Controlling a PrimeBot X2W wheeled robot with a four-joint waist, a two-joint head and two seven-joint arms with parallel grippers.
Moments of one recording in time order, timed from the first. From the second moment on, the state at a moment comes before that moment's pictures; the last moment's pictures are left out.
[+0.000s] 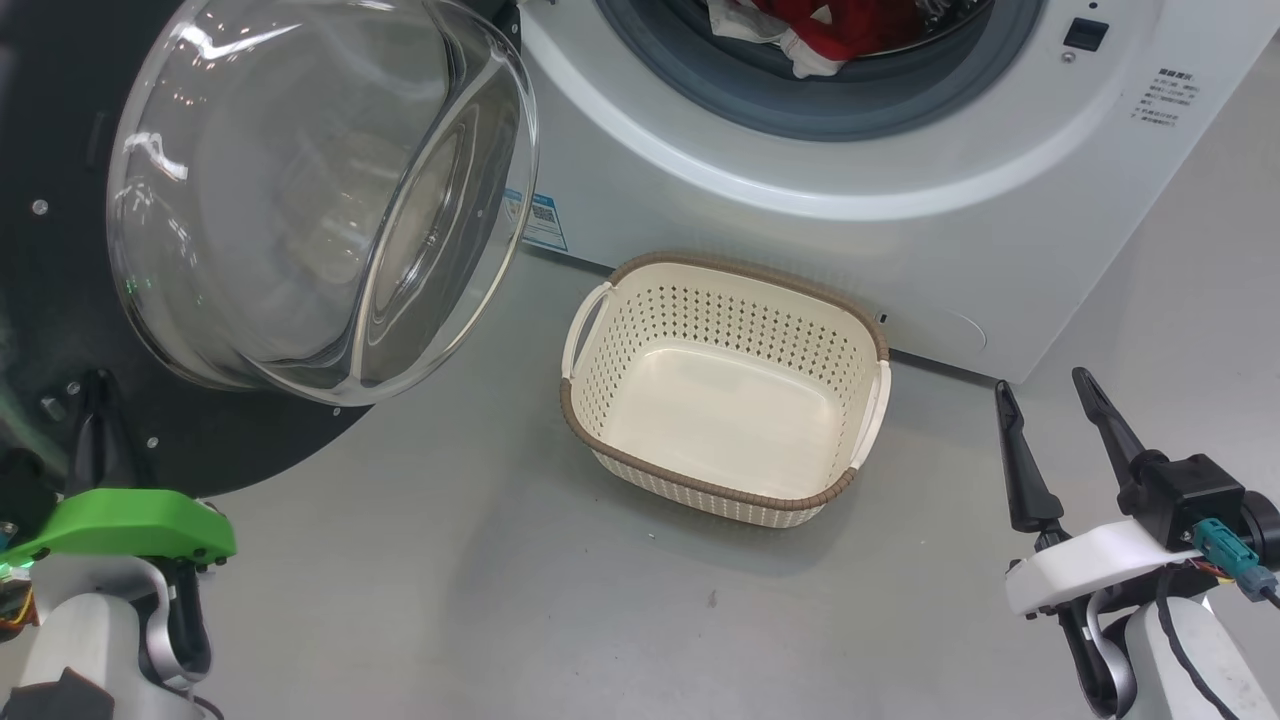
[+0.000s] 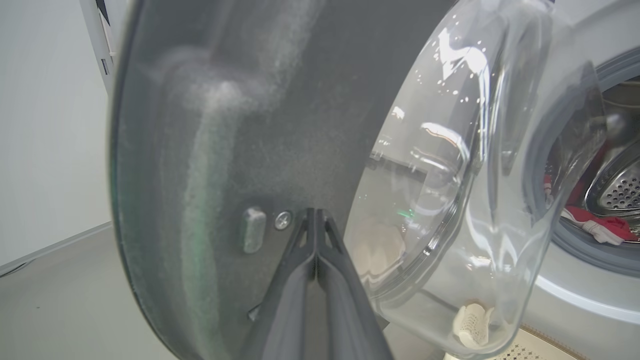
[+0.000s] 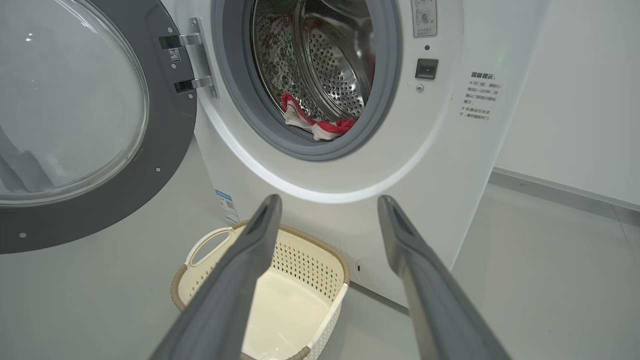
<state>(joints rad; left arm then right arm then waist) -0.30 0.13 0.06 0.43 -0.48 0.11 -0.24 -0.10 -0.11 0.05 0.23 0.17 0.10 -0.26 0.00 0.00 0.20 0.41</state>
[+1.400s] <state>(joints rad) -0.04 0.07 -0.14 0.16 -0.34 0.05 -0.24 -0.09 -0.06 0.08 0.27 0.18 0.11 -0.26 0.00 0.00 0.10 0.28</state>
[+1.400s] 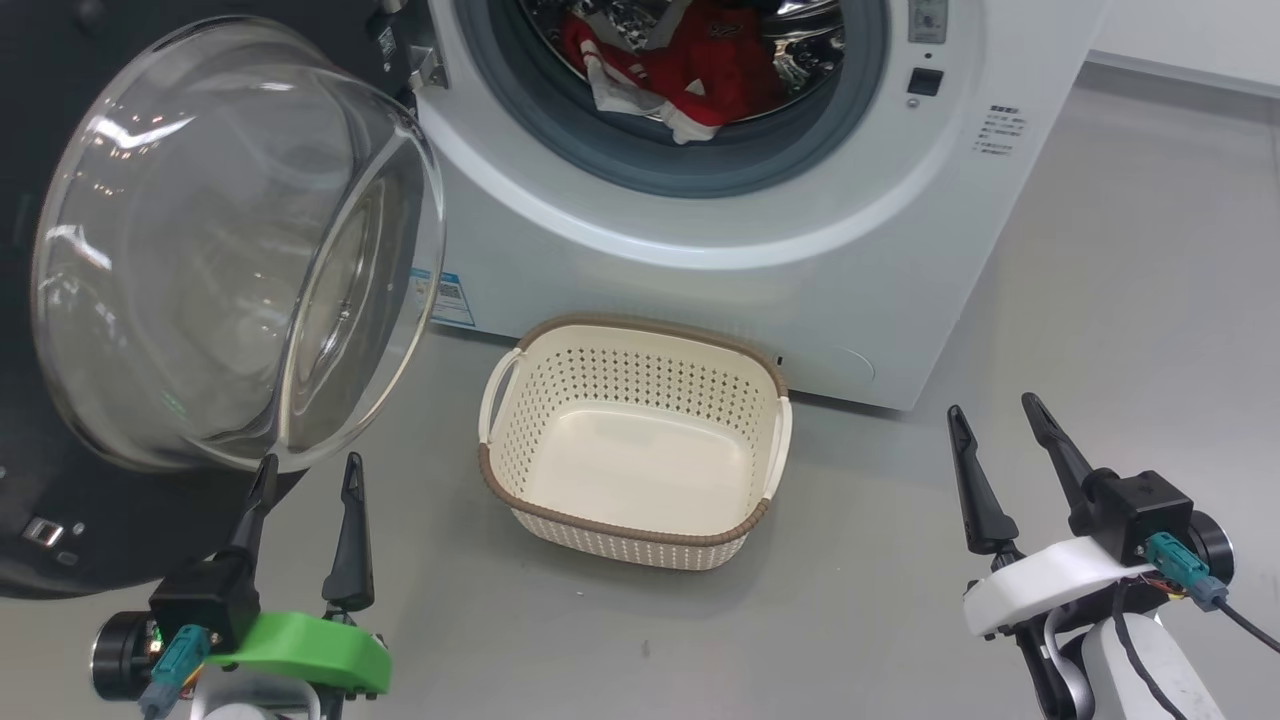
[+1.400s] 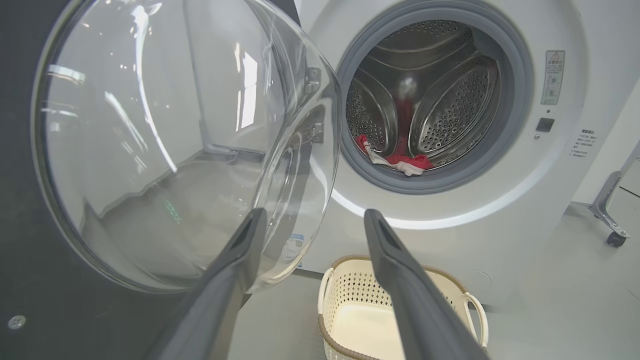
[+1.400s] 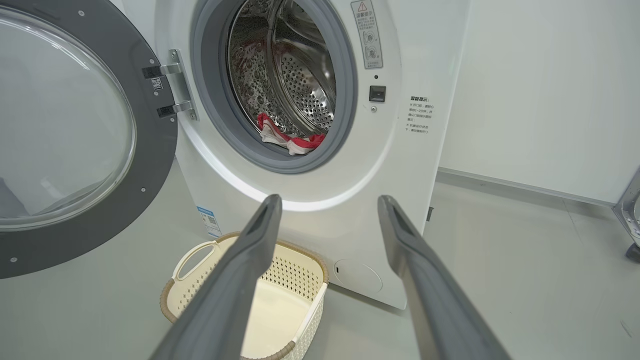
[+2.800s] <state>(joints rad) 0.01 0.11 -0.17 0.07 -0.30 0.06 -0.12 -0.05 -0.05 0.07 0.27 0.20 0.11 -0.26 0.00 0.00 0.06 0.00</state>
